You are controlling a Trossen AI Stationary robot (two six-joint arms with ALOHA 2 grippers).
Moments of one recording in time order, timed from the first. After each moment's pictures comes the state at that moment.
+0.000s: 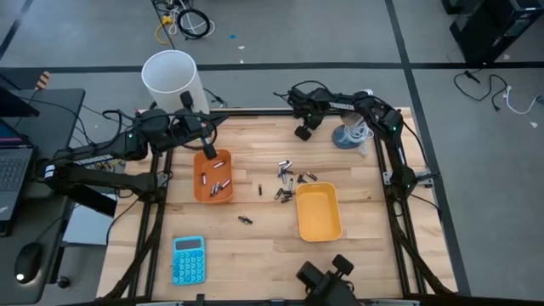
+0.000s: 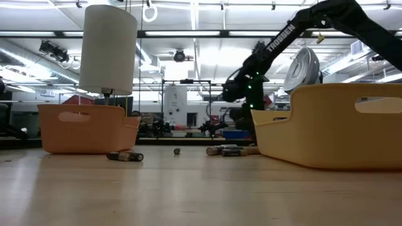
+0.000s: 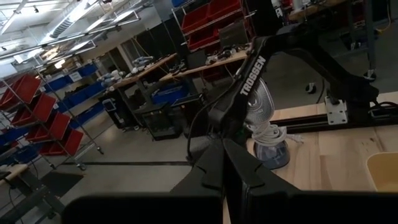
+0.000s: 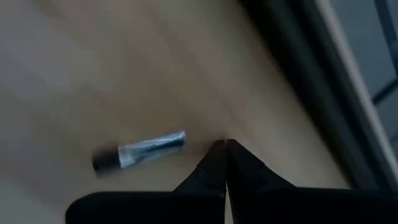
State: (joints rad) left arm 0.20 0.88 0.97 -0.10 -0.29 0.38; right arm -0.71 2.17 1.59 -0.91 0.23 -0.03
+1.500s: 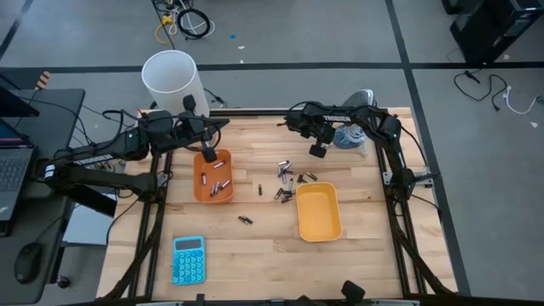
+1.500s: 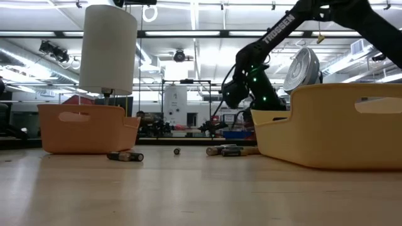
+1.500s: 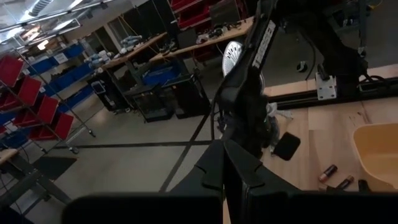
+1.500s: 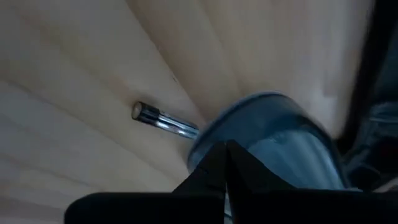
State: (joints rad) left arm 0.20 0.88 0.97 -0.20 -0.28 0.35; right arm -0.55 2.13 1.54 -1.35 0.41 0.07
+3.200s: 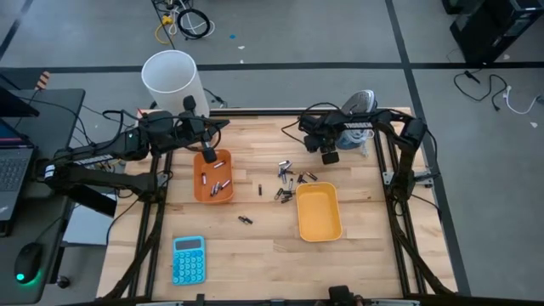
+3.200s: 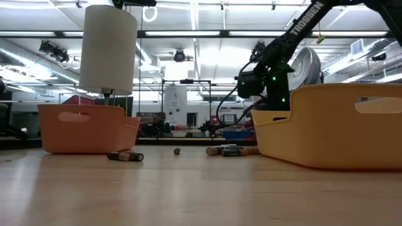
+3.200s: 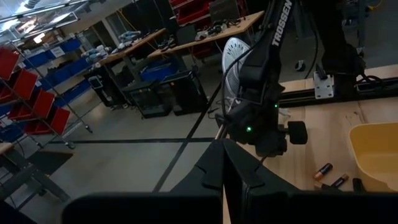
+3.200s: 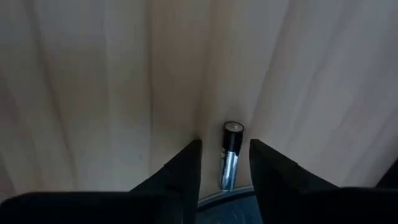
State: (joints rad) left arm 0.20 0.88 0.97 -0.22 -0.28 0.33; right arm -0.57 1.89 1.14 -0.80 0.25 -0.69
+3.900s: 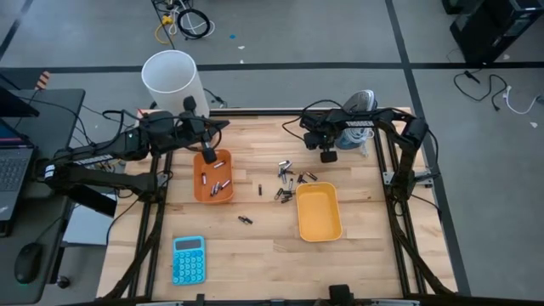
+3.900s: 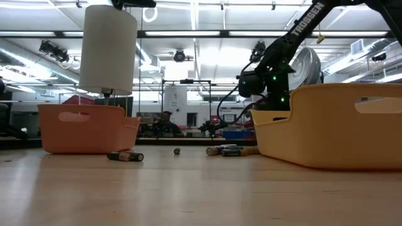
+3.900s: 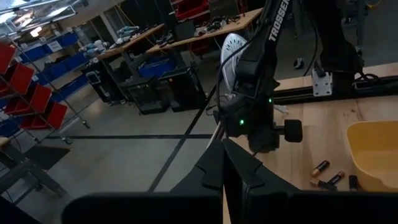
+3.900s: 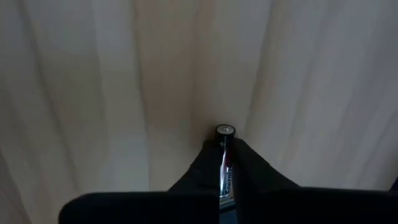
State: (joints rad) left arm 0.20 0.88 0.97 -0.24 -0.28 0.31; right arm -0.59 1.88 1.14 -0.77 0.19 -0.65
